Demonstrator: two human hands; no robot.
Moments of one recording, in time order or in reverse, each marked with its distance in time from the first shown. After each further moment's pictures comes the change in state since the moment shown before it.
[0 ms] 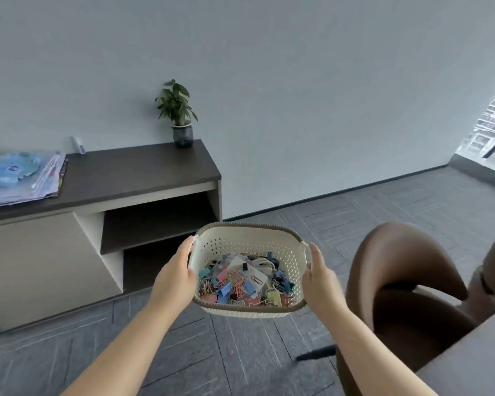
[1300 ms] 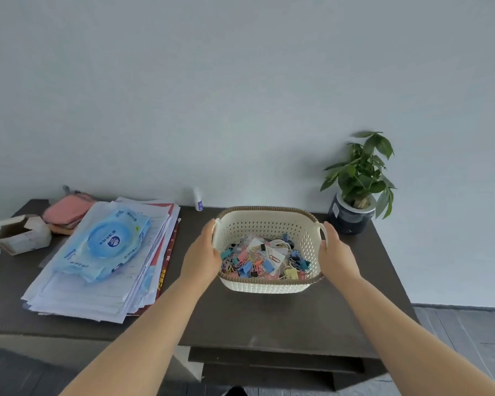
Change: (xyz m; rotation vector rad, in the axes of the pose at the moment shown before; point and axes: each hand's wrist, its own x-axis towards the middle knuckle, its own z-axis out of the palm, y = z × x) left_hand 0.593 -0.300 -0.210 0.006 0.233 -0.346; right_hand 0.541 -0.490 0.336 -0.124 -0.216 -0.277
